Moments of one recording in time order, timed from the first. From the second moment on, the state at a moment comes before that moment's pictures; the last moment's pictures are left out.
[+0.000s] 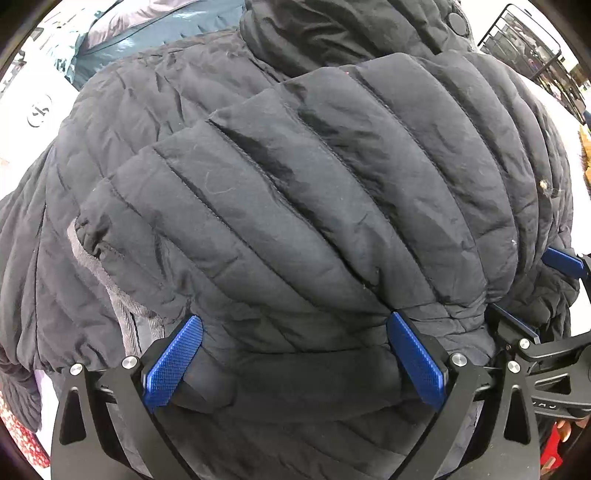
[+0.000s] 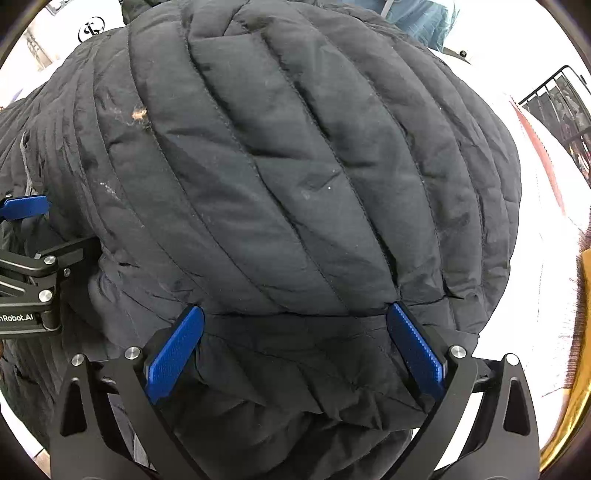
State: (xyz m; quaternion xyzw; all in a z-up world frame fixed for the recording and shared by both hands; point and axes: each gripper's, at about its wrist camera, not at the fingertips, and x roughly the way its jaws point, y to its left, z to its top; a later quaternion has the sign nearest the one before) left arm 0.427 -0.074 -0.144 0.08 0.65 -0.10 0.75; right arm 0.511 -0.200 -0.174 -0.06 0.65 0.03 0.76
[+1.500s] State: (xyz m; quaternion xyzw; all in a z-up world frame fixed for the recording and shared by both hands) left arm 0.200 0.255 -0.092 -0.38 0.54 0.16 0.74; right arm 0.392 -0.062 -0.089 -0.10 0.64 0.16 0.74
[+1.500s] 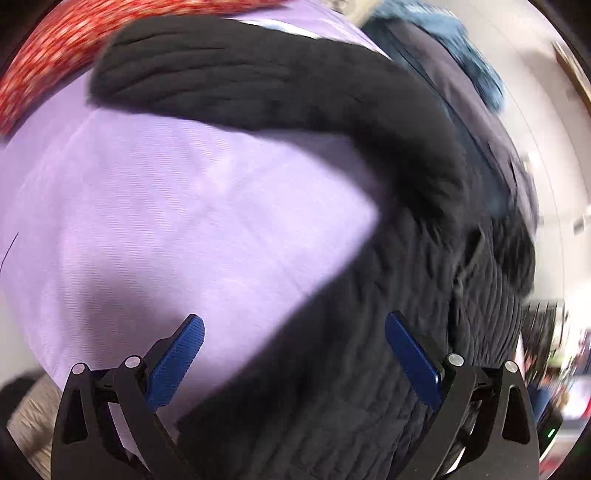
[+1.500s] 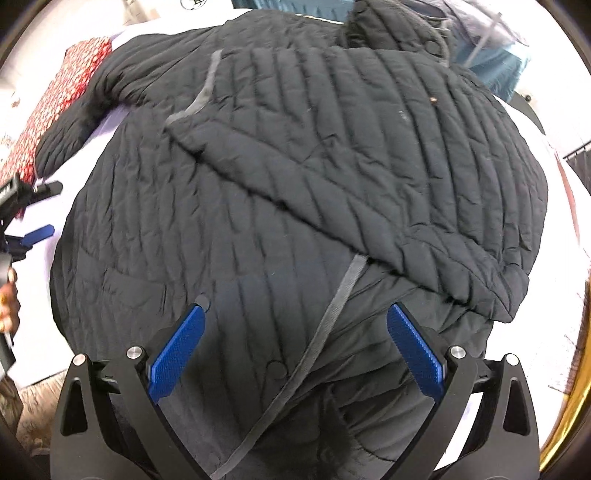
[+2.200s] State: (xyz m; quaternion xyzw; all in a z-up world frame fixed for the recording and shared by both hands) left arm 0.230 0.451 -0.106 -0.44 0.45 0.27 0.73; right arm 0.401 -0.081 -0.080 -0.11 0.65 0.12 0.74
